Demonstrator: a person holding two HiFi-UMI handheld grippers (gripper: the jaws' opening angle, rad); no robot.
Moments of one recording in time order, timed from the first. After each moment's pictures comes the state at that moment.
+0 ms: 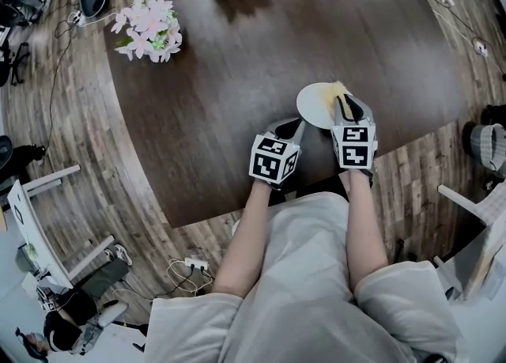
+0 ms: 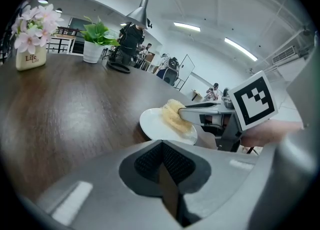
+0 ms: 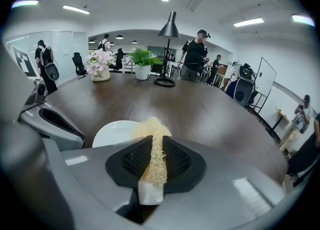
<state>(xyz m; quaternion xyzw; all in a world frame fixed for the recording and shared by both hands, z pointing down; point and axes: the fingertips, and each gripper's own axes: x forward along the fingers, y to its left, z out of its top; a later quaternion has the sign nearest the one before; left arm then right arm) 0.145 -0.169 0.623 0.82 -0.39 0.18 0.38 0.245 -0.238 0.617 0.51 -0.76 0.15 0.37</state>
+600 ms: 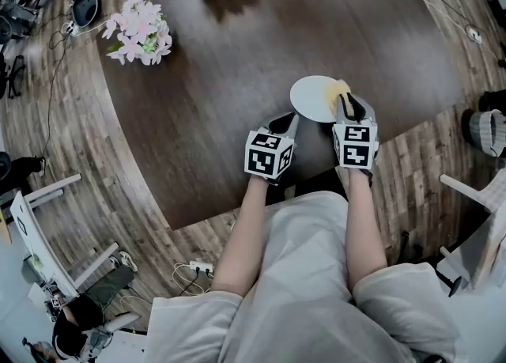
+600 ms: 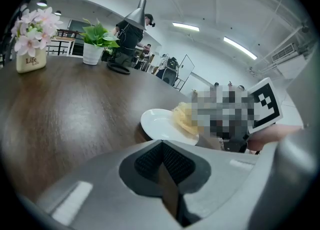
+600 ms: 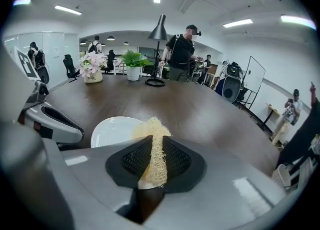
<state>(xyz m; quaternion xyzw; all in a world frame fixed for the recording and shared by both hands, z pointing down) 0.146 -0.167 0.623 0.82 -0.39 0.19 0.37 0.272 -0.221 0.608 0.55 -0.74 0.16 0.35</state>
